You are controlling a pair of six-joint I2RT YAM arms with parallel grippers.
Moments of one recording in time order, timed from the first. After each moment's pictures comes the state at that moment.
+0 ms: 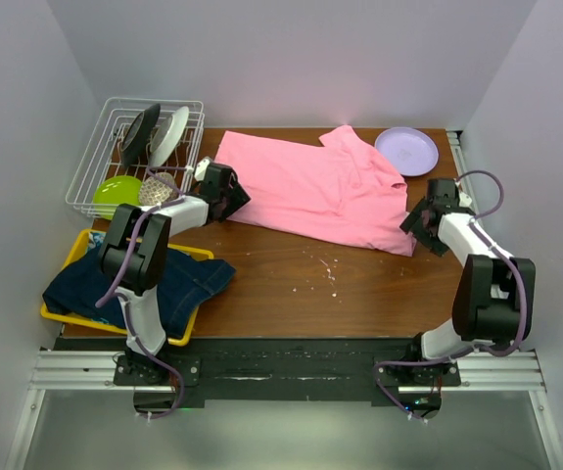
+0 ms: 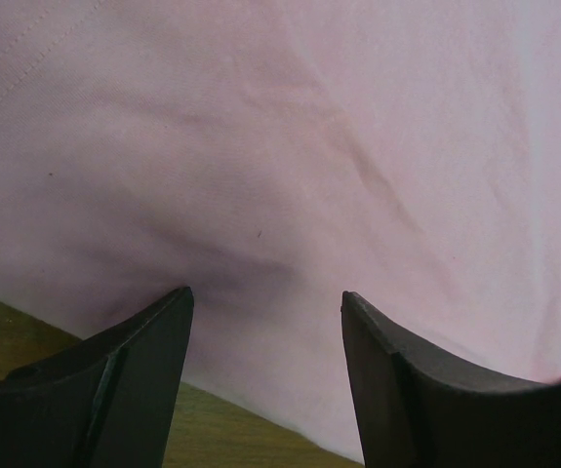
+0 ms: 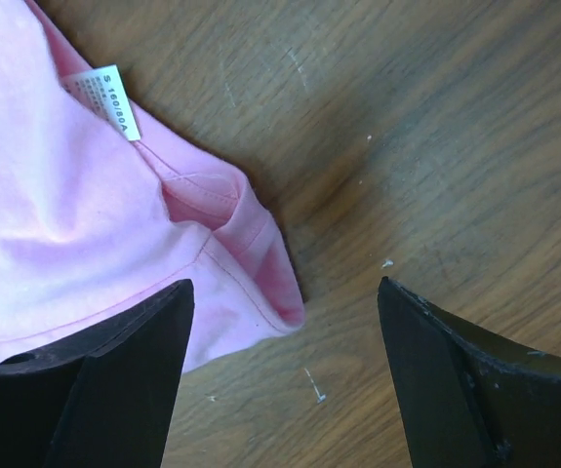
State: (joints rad) left arm -0.33 1.93 1.17 -0.02 -0.16 -0.91; right arm -0.10 1.54 0.96 -0.49 0.27 0.59
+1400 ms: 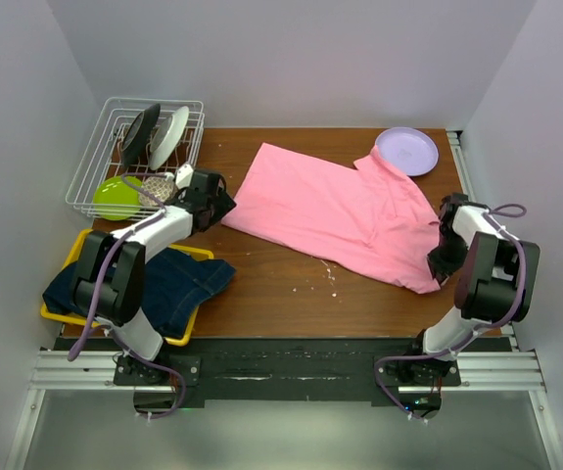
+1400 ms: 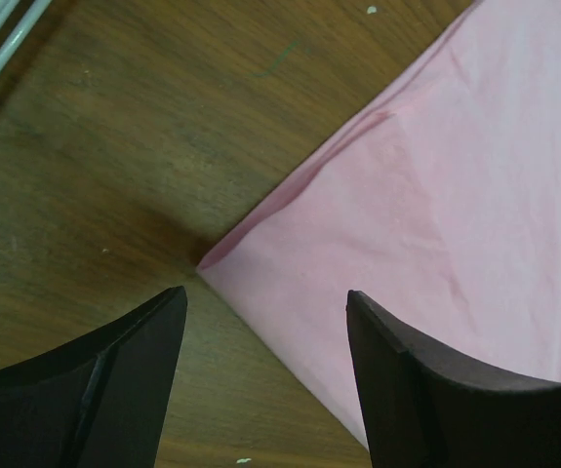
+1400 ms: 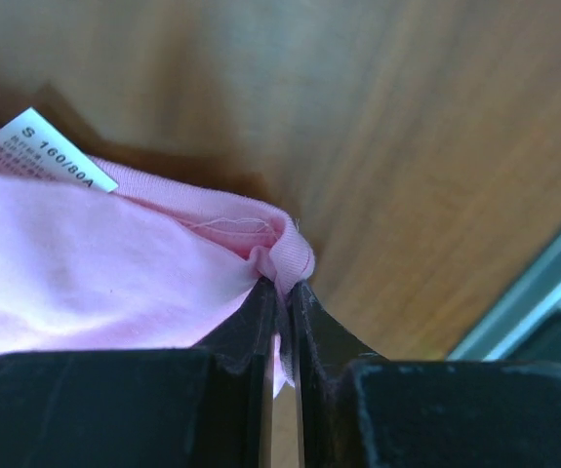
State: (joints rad) left arm -0.32 1.67 1.03 -0.17 -0.28 -0.93; right arm -0.25 1.66 1.02 -0.92 0.38 0.84
